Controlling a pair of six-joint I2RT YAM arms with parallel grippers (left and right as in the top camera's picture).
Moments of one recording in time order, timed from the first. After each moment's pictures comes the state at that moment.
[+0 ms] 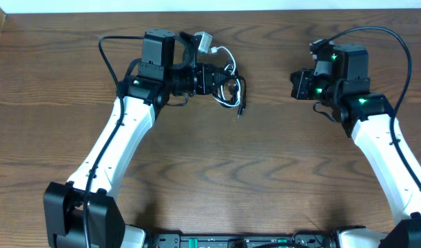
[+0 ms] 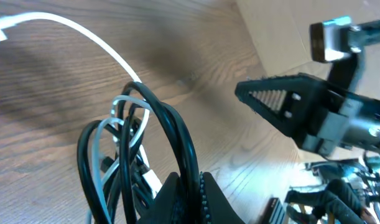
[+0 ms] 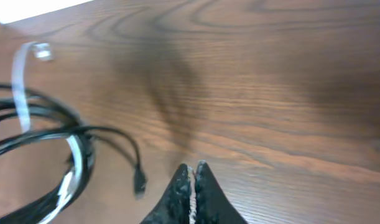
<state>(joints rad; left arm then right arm) -0.26 1.61 1.29 -0.40 0.80 -0.38 0.15 1.46 1.12 -0.40 -0.34 0.29</state>
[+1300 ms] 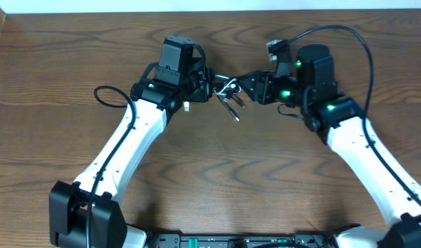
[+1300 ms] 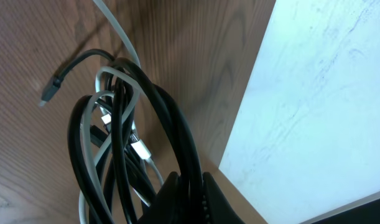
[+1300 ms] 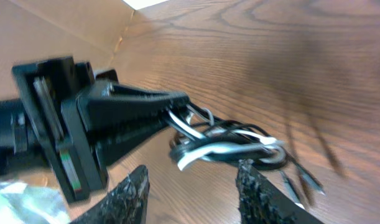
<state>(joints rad) -0.35 1.61 1.29 -0.45 0.25 -1.89 0.36 1.49 1.12 -0.18 -0.56 0.52</state>
